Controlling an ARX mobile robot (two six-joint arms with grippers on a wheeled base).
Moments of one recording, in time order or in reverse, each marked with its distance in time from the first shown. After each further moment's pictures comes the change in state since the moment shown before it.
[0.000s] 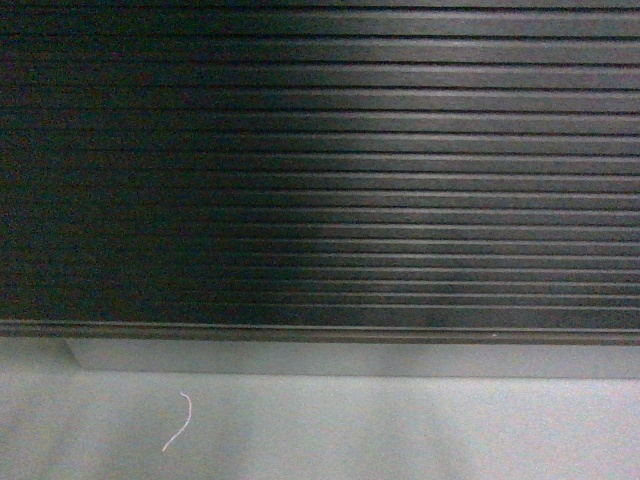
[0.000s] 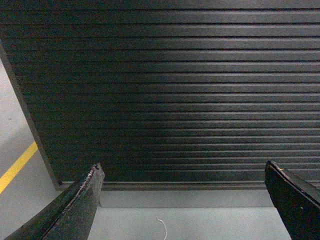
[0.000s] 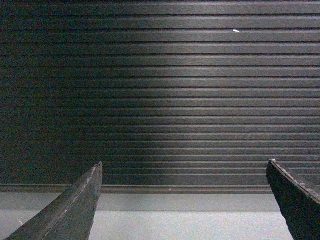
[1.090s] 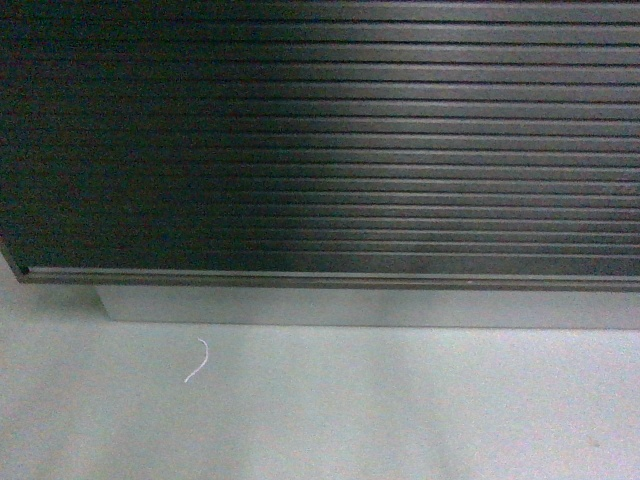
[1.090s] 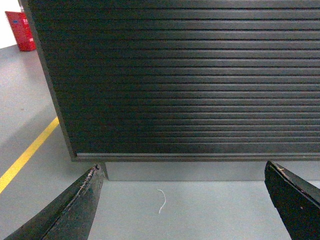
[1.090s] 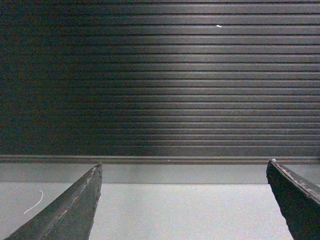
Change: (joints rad) left arm 0.000 0.000 0.000 -0.001 0.000 0.000; right arm 0.000 0.000 0.000 0.000 0.000 0.000
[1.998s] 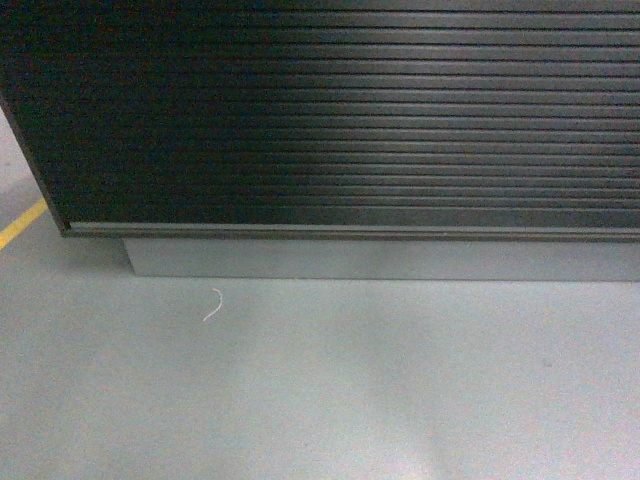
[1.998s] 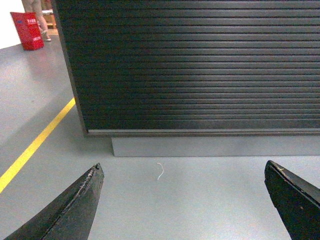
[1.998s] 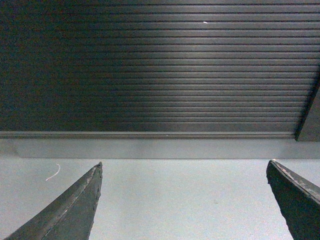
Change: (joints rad) left arm 0.000 0.000 0.000 0.000 0.000 0.000; right arm 0.000 0.000 0.000 -0.001 0.000 0.000
